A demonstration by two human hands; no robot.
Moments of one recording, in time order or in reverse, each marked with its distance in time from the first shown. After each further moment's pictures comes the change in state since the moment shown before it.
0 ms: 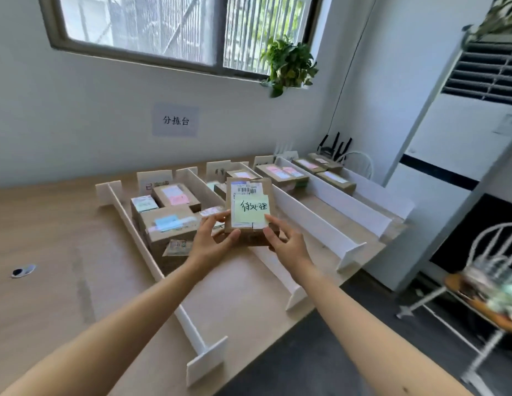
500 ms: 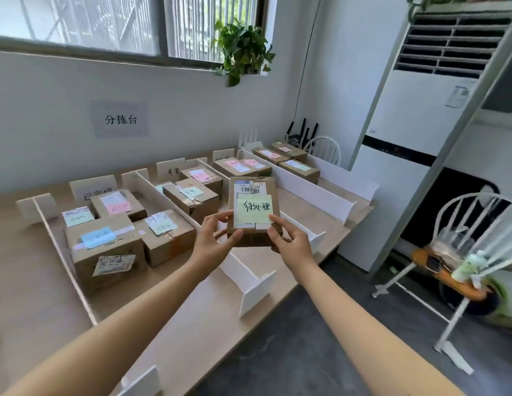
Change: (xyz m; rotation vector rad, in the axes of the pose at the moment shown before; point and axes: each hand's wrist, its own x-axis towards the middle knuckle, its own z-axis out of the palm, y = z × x) left_hand 0.041 0.018 0.172 -0.100 -0.162 -0.086; right_hand 0.027 0.064 -0.158 0.092 0.141 0.091
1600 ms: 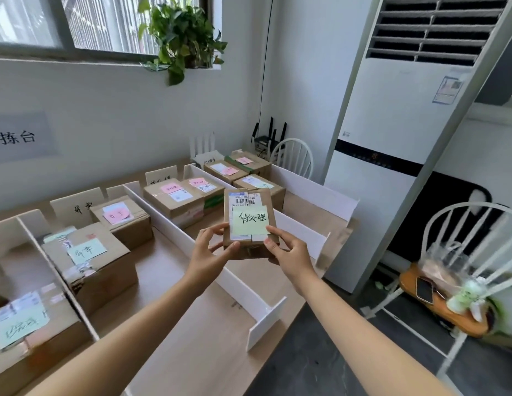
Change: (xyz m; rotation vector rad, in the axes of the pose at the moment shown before) left_hand 0.288 -0.055 0.215 -0.045 -0.057 -0.015; right_hand 0.285 0.075 -0.190 0.058 0.069 0.108
